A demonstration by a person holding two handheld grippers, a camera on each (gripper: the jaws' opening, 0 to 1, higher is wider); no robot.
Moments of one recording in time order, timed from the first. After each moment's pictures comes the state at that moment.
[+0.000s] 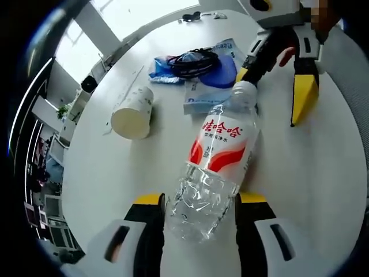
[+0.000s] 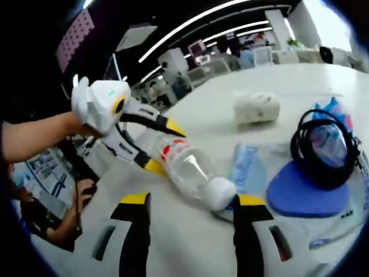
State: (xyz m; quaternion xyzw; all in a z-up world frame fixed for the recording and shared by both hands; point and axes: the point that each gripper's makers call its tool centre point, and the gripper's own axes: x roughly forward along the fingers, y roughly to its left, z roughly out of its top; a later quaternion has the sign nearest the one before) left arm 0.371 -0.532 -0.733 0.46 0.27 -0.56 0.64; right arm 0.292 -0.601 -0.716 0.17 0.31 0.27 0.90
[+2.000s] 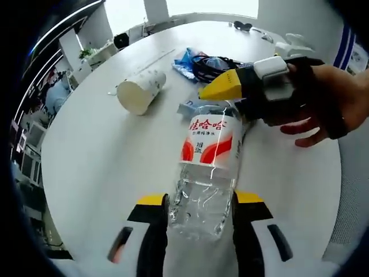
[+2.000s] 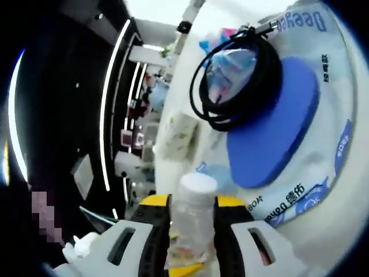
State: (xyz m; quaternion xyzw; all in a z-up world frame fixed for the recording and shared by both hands) left arm 0.325 -0.537 -0.734 0.30 0.39 -0.48 0.72; right arm 0.346 -0.642 -0.722 0.63 0.21 -0.03 0.74
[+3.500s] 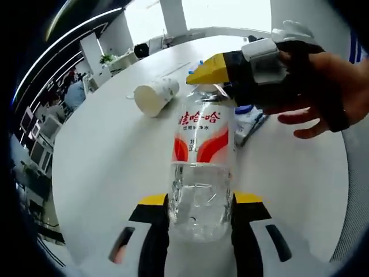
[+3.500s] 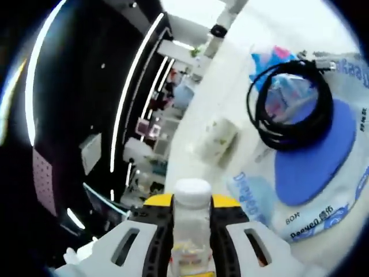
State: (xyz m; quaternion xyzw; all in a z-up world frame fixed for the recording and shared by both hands) left arm 0.317 -0.524 -0.729 0.26 0.34 -0.44 0.79; right arm 0.359 -0.615 -0.664 0.49 0.18 0.09 0.84
